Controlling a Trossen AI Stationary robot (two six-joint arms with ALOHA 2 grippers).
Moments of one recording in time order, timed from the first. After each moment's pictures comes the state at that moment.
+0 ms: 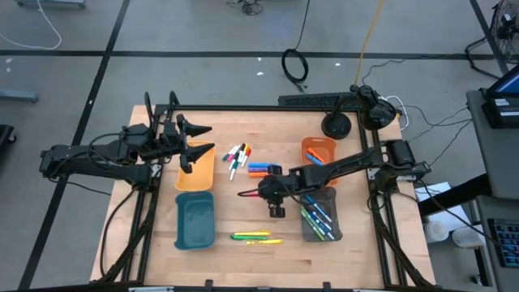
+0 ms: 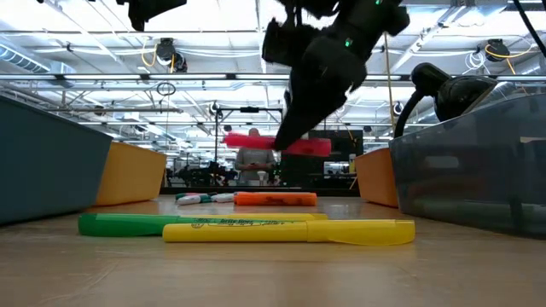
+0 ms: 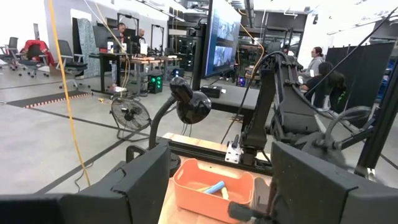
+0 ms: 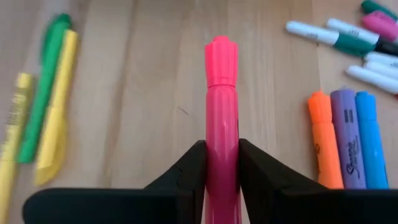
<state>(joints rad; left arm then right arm) 0.08 0.67 0.63 0.13 -0.14 -0.10 0.15 1.83 1.23 -0.33 0.08 0.07</state>
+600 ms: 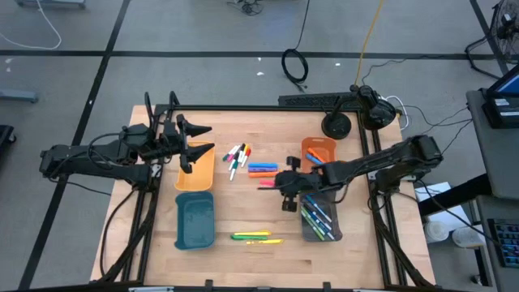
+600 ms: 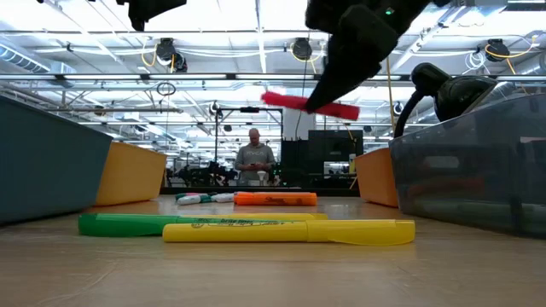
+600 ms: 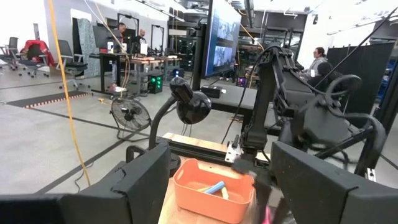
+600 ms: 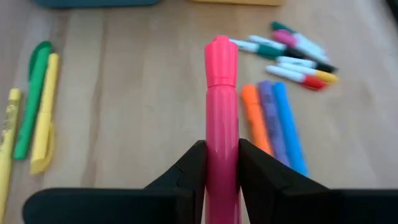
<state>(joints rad) 0.08 0.67 0.63 0.13 -0.14 -0.10 0.19 1.57 1.07 -0.34 0.30 0.15</state>
